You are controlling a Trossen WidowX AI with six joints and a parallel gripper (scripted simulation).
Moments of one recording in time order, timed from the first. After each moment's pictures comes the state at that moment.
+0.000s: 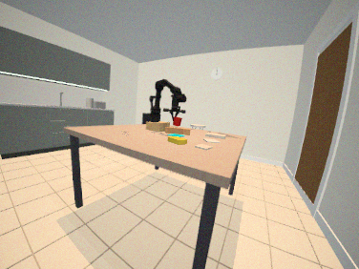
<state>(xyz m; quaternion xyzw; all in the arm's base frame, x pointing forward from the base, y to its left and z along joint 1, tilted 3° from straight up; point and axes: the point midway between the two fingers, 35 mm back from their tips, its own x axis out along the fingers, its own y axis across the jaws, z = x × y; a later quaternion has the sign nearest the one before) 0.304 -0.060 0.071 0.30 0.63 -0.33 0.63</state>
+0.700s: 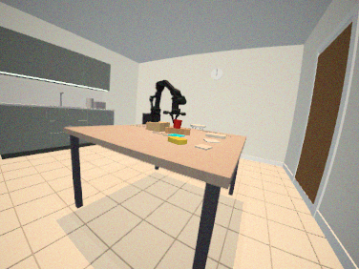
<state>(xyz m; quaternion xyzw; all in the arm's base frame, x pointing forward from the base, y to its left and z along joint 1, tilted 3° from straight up) 0.313 -0.069 0.052 0.30 0.63 -0.33 0.64</state>
